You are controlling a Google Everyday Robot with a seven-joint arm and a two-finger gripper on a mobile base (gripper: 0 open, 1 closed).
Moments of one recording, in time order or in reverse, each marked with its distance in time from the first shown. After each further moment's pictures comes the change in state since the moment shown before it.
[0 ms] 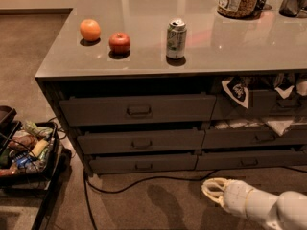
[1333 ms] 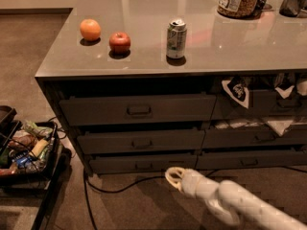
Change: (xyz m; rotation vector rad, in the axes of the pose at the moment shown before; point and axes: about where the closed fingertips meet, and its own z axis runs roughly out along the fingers) arm 0.008 0.007 0.202 0.016 -0.211 -0.073
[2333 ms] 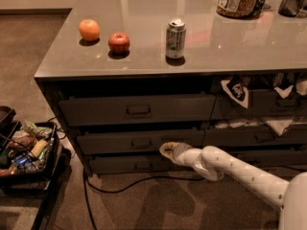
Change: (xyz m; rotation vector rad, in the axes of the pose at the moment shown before) arm 0.035 -0.090 0.105 -0.018 0.069 0.015
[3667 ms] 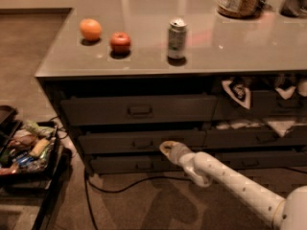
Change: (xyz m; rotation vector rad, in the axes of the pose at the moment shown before) arm 0.021 -0.024 0.024 0.218 0.076 0.057
